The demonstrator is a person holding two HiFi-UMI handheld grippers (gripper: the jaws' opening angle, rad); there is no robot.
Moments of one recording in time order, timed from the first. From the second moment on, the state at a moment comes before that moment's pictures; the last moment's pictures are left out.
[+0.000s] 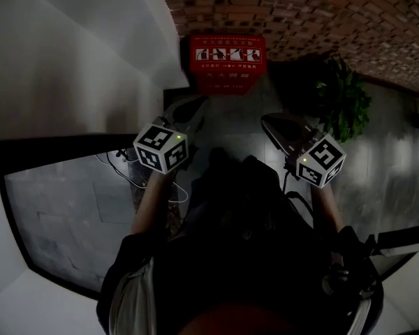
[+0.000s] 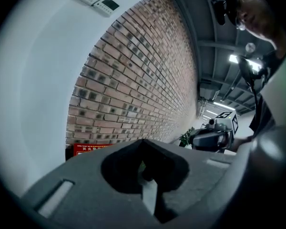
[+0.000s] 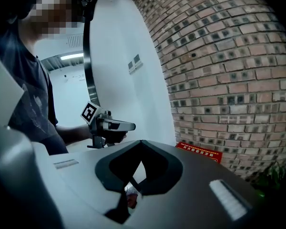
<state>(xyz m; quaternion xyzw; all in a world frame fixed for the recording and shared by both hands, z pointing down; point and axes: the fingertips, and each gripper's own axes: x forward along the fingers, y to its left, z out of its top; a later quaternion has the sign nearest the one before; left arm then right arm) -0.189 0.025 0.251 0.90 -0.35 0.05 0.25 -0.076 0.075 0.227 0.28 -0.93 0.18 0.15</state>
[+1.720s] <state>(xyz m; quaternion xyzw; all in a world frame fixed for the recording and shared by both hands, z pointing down) -0.120 -0.129 0.448 0.79 -0.46 0.23 0.33 -0.010 -0.092 0.425 0.22 -0.91 0.28 0.21</state>
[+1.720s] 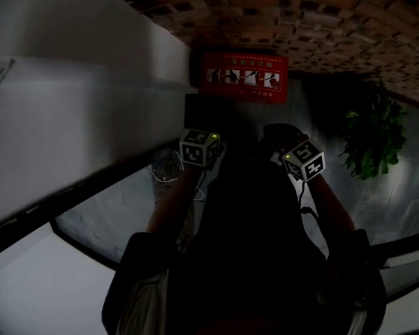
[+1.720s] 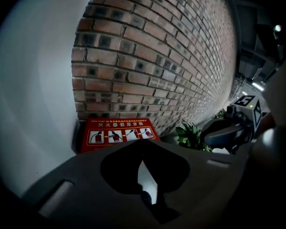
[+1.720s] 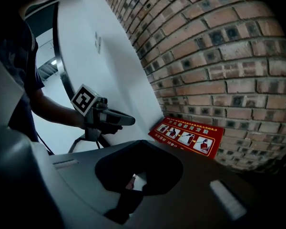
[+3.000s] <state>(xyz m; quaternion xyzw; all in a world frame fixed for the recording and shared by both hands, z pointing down) -0.173 -0.192 0.695 0.65 -0.54 0.20 0.50 0.010 -0.158 0.720 0.38 -0.76 0.45 0.26</state>
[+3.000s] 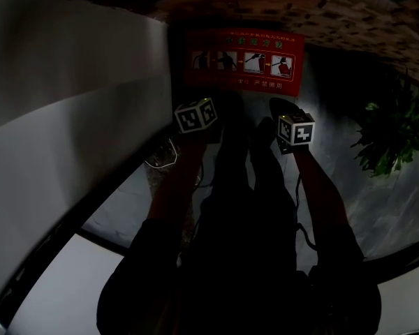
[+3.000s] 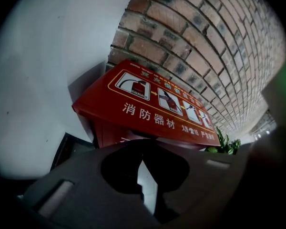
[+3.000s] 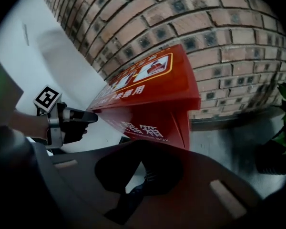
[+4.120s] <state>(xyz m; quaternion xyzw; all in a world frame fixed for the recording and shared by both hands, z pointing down) -0.174 -0.189 0.664 0.66 -0.53 0.12 0.52 0.018 -0.201 0.732 0.43 -0.76 0.44 0.20</state>
